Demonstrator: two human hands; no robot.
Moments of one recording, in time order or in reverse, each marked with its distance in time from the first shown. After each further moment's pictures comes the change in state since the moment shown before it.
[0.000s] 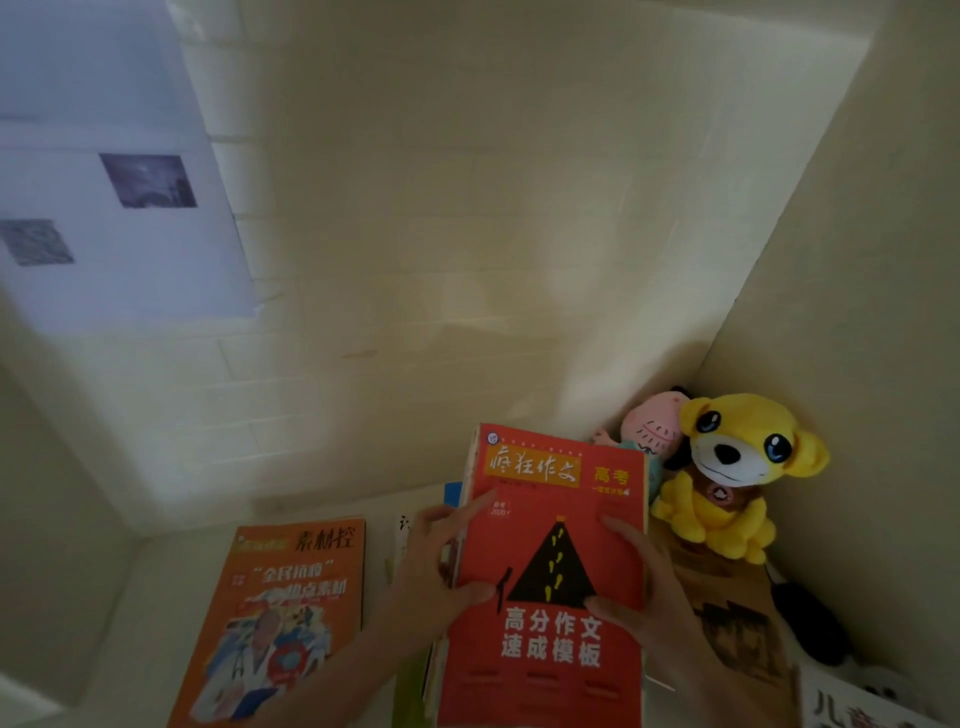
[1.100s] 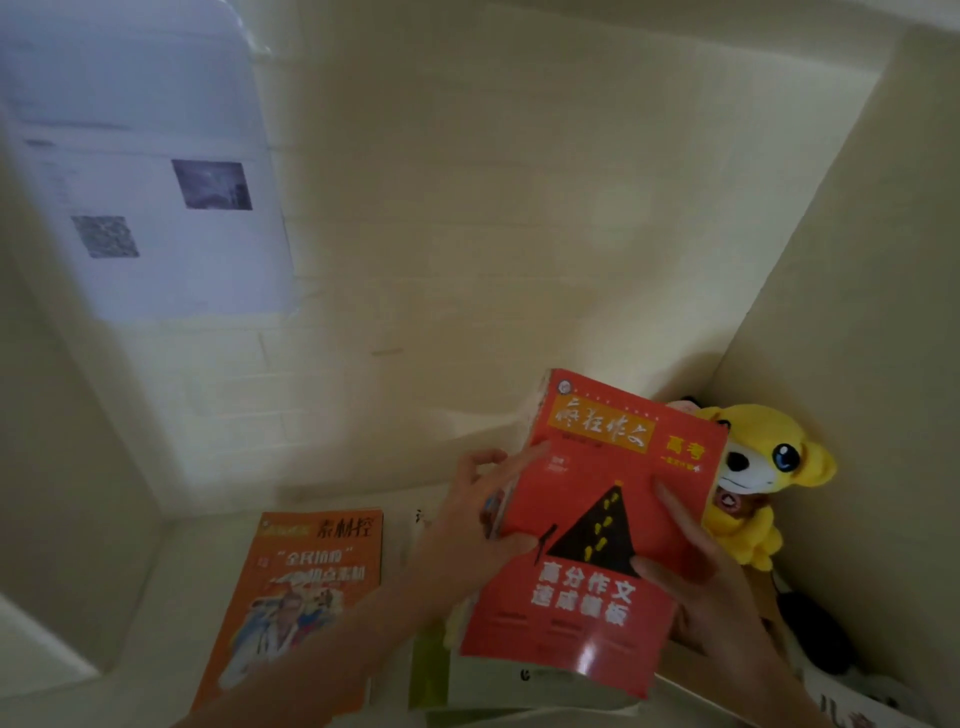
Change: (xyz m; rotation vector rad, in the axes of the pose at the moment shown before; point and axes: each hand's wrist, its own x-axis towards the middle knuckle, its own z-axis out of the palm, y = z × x) left_hand -0.005 0.071 -0.007 0.066 0.008 0.242; right_hand -0.015 -0.046 -0.008 0.151 0.049 -0.079
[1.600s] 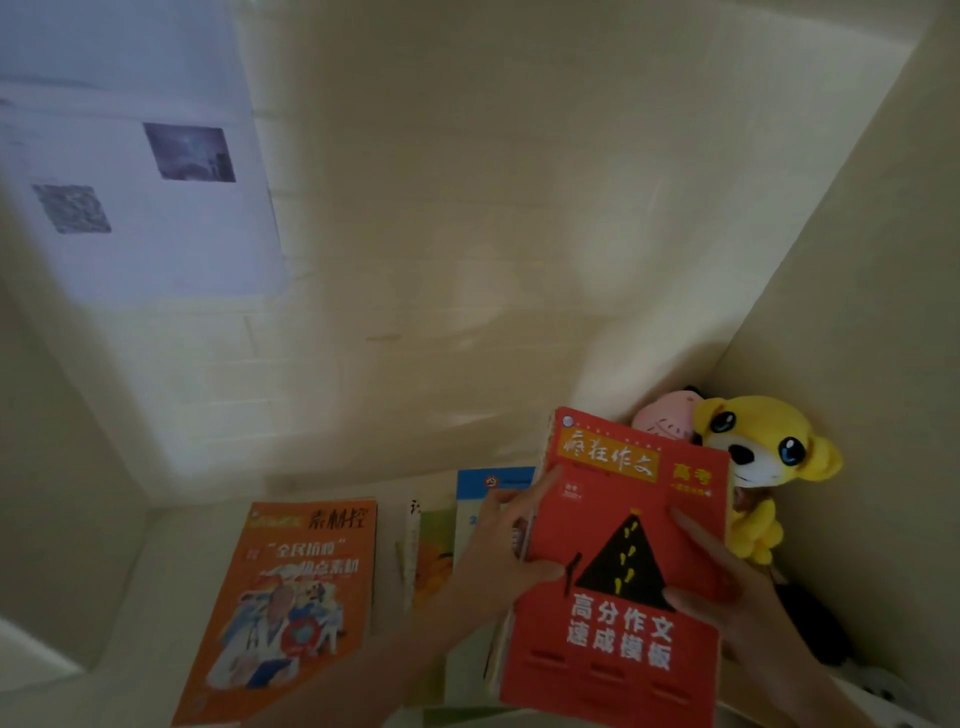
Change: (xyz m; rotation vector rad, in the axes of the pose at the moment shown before) left_hand 0.005 -0.049 0.040 -0.216 -0.110 -0.165; right_hand -0.009 -0.007 -0.026 -0.056 -0.057 0.196
